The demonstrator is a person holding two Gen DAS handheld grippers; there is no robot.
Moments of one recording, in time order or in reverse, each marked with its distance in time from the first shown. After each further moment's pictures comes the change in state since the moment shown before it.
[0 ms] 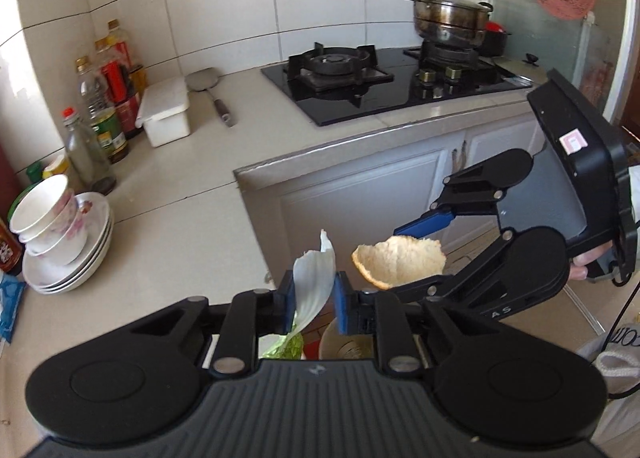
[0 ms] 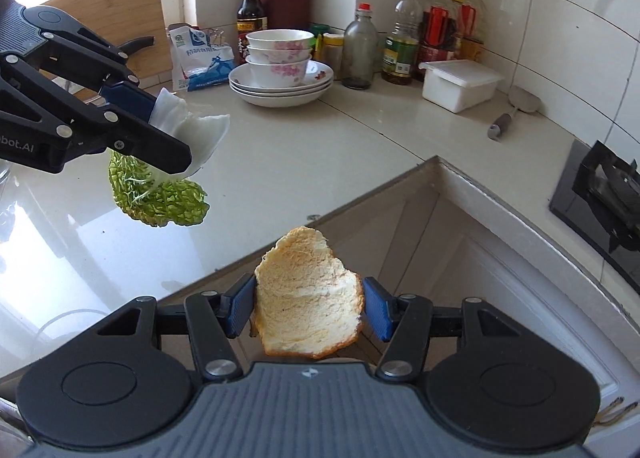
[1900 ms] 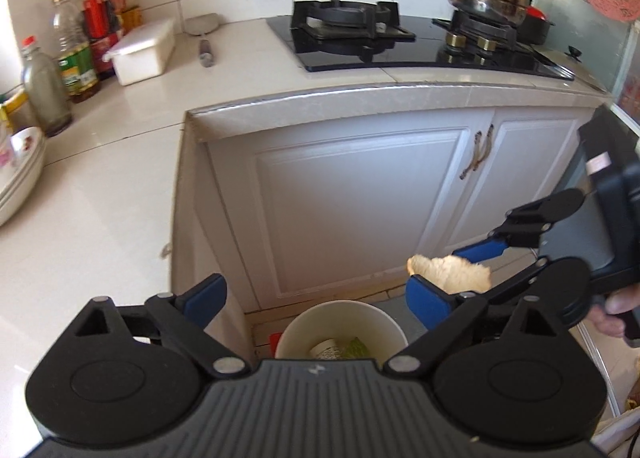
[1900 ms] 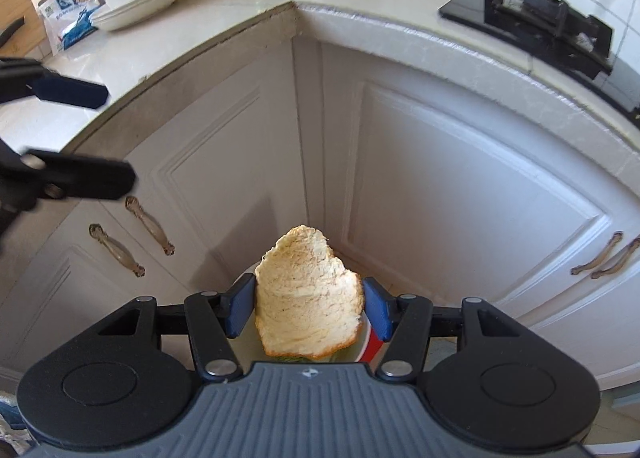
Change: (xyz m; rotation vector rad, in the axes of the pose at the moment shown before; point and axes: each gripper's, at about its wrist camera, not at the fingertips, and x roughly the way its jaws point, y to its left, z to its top) left arm 0.118 -0.051 -0.024 -0.152 0.075 0.080; right arm 0.044 -0.092 -0.111 0.269 0.212 -0.105
